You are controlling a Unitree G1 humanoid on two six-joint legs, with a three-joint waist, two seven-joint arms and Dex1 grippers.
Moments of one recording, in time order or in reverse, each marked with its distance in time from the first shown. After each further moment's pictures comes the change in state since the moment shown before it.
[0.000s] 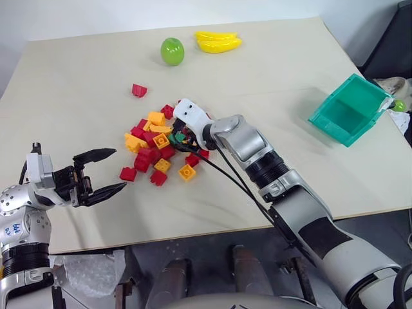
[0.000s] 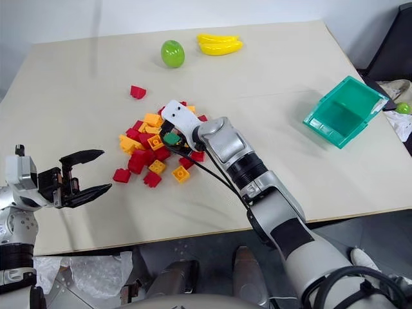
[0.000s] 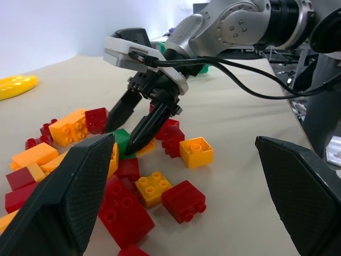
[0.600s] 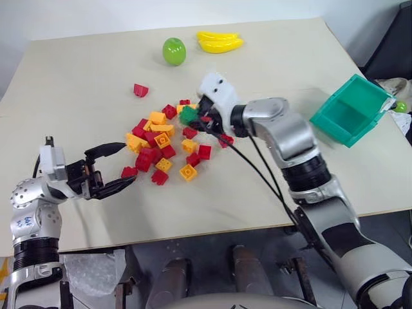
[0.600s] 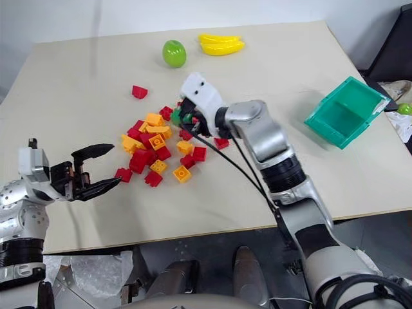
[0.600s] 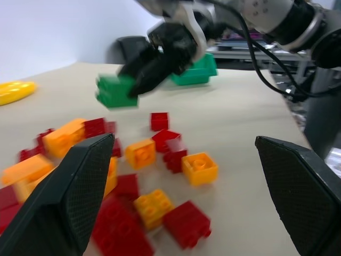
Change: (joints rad) left arm -0.069 -0.057 -0.087 -0.051 0.036 0.049 0.093; right arm 0.134 -0.282 -0.126 -0.511 0.091 0.085 0.141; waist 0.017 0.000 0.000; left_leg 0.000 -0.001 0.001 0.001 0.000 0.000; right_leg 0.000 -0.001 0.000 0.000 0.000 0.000
